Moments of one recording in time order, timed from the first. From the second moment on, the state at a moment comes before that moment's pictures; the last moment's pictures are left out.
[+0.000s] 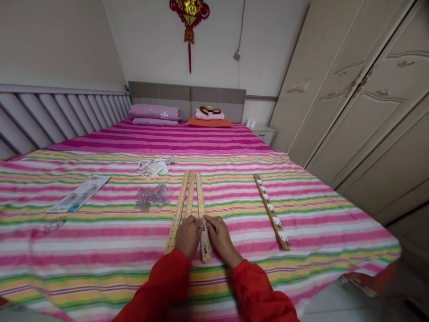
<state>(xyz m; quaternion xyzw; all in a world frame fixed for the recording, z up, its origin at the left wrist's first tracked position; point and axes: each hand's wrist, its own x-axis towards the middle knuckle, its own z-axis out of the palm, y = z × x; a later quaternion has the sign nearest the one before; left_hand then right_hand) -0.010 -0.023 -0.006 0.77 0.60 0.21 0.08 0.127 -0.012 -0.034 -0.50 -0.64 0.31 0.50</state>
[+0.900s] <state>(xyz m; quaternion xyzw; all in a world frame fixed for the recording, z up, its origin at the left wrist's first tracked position) -0.124 0.026 -0.013 0.44 0.69 0.54 0.19 0.144 -0.005 -0.045 -0.49 -0.54 0.46 0.51</state>
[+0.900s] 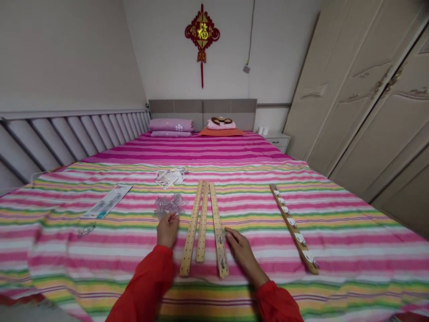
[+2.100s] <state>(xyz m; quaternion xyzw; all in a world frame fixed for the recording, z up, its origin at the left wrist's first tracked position) -0.129 0.011 -0.008 0.44 0.63 0.58 0.27 0.139 -0.009 -0.042 -0.47 -0.54 0.45 0.53</state>
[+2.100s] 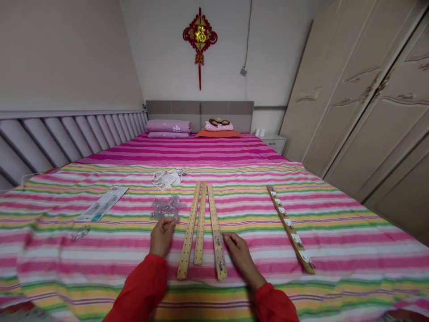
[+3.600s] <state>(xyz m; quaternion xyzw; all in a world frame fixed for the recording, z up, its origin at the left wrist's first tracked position) -0.024 0.003 0.024 0.57 0.52 0.49 0.40 0.137 0.022 0.013 -0.39 -0.44 0.61 0.53</state>
